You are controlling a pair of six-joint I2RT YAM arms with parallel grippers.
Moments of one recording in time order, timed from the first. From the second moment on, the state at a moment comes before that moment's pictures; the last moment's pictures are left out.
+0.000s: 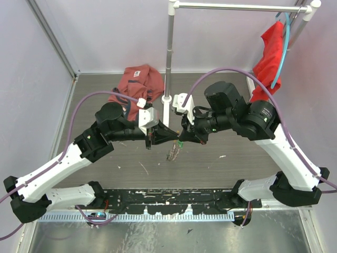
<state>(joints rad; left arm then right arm) -0.95 1.06 1.17 -0.16 0.59 0.06 0.91 1.29 1.88 -1.26 -0.42 -0.27</state>
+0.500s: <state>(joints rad) -0.95 1.03 1.16 -0.14 0.59 0.02 0.91 1.16 1.76 -1.06 -0.43 -0.23</state>
